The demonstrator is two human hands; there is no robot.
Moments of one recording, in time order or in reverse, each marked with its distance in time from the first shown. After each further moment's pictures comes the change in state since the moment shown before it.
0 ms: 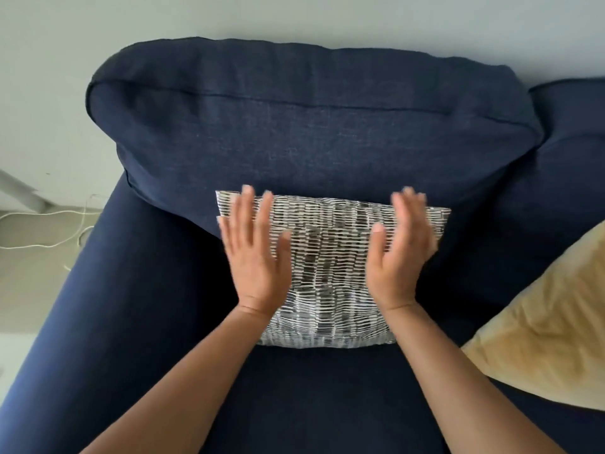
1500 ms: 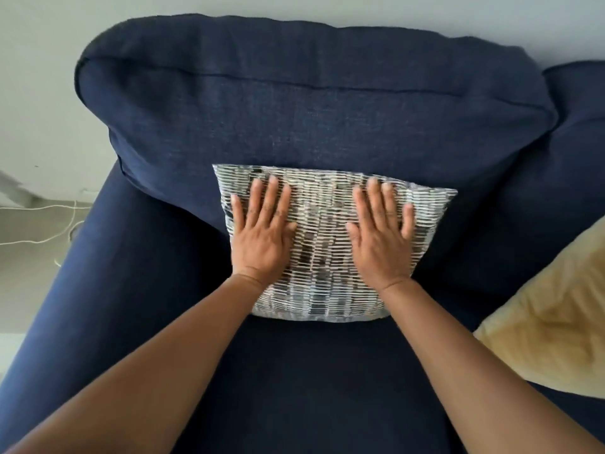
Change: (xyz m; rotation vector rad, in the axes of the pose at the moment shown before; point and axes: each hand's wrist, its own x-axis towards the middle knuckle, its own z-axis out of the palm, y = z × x) left_hand 0.010 -0.044 0.024 0.340 -0.399 0.186; right_hand -0.016 0.026 0.036 -0.420 -0.474 -0.194
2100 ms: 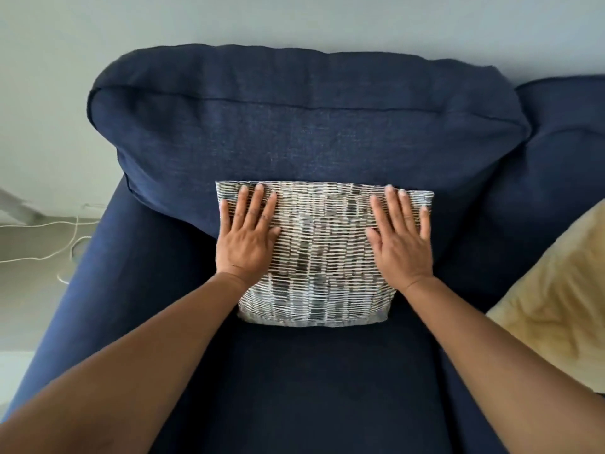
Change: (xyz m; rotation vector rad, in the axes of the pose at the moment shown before) left_hand 0.007 -0.034 -0.008 0.128 -0.161 -0.017; right_hand -0.001 0.045 -0.012 -0.084 -0.148 0.028
